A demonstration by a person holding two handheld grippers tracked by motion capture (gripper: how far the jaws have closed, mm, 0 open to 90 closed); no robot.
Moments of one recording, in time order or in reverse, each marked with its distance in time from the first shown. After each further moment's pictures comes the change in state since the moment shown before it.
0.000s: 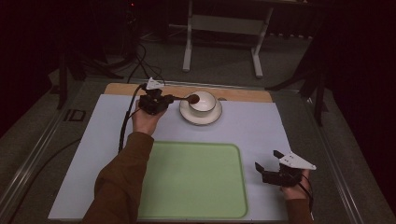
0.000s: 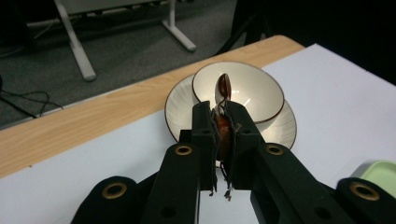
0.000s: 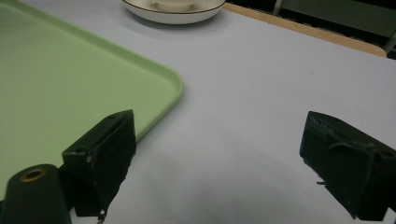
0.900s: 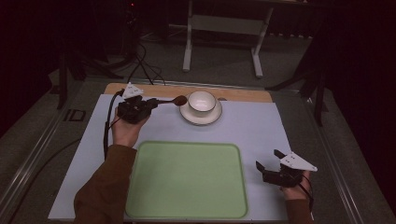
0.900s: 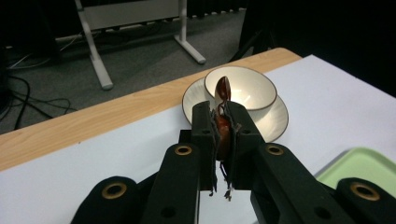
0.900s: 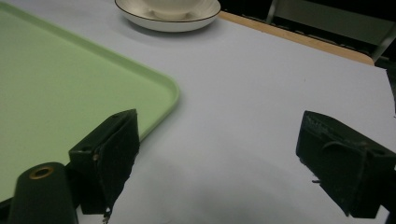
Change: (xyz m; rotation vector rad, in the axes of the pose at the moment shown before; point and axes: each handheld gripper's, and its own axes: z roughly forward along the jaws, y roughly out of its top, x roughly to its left) left arm 0.000 -0.017 -0.071 -0.042 0.050 0.000; right arm 0.002 0.002 -0.003 -0.025 -0.023 -0.008
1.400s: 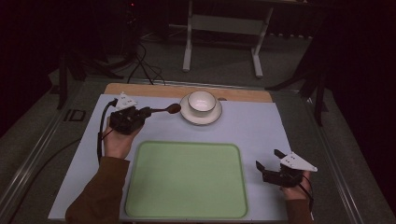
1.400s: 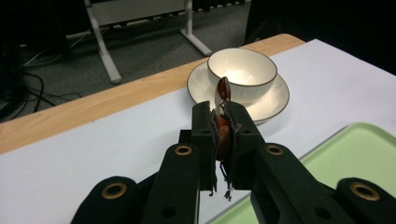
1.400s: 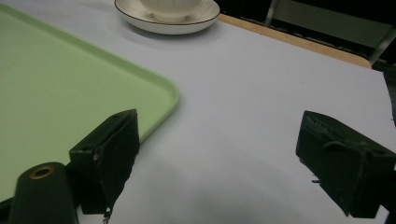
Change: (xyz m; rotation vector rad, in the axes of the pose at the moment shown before) left arm -0.006 -0.021 -0.026 0.019 0.028 0.019; right arm 0.001 0.001 0.000 -0.009 -0.006 -0.006
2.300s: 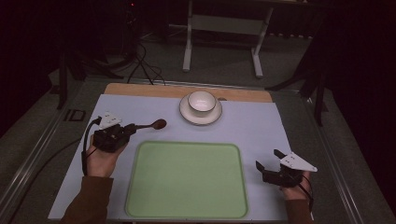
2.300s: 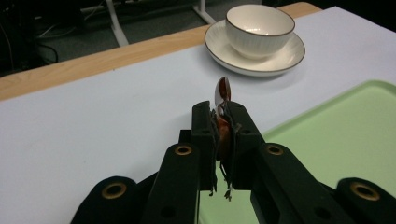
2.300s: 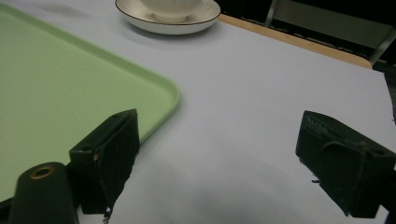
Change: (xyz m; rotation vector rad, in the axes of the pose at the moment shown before) left arm 0.007 -0.047 -0.036 0.073 0.047 -0.026; right arm 0.001 0.000 0.000 -0.002 0.001 -0.001
